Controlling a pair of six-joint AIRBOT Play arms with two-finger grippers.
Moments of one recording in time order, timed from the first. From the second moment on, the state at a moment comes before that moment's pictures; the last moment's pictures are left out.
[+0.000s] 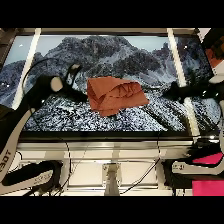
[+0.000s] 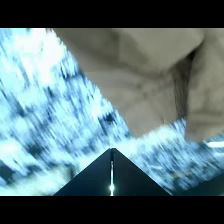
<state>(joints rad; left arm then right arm) -0.24 -1.27 1.02 1.25 -0.99 -1.37 -0.36 -1.46 1.06 -0.75 1.40 1.30</state>
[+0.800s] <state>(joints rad) -0.15 -1.36 0.67 0.40 -0.64 -1.27 -0.11 -1.46 0.81 -0.63 0.93 1.37</state>
